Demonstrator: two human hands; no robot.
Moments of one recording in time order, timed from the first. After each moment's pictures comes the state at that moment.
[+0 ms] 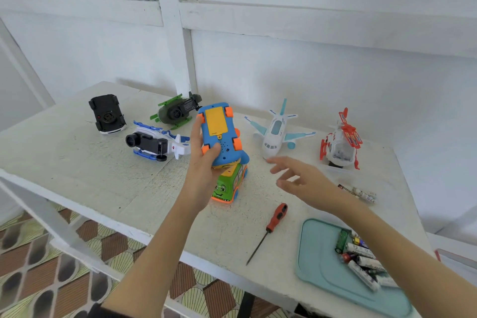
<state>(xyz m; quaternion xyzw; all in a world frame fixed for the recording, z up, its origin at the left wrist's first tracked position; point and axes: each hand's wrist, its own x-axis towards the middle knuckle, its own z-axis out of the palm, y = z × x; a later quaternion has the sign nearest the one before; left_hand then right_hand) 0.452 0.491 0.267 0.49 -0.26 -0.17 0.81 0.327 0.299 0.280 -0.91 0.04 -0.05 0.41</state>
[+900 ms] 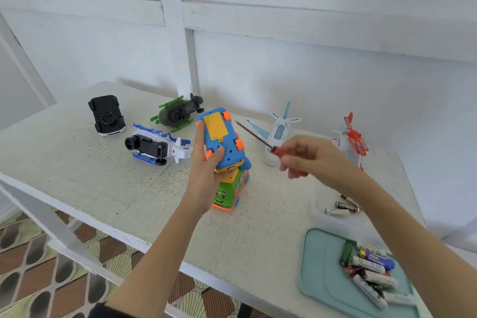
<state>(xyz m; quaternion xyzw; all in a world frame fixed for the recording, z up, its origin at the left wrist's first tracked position) 0.463 0.479 0.262 0.50 -0.18 -0.17 0.83 0.341 0.293 0.334 -0.83 0.03 -0.07 0.55</state>
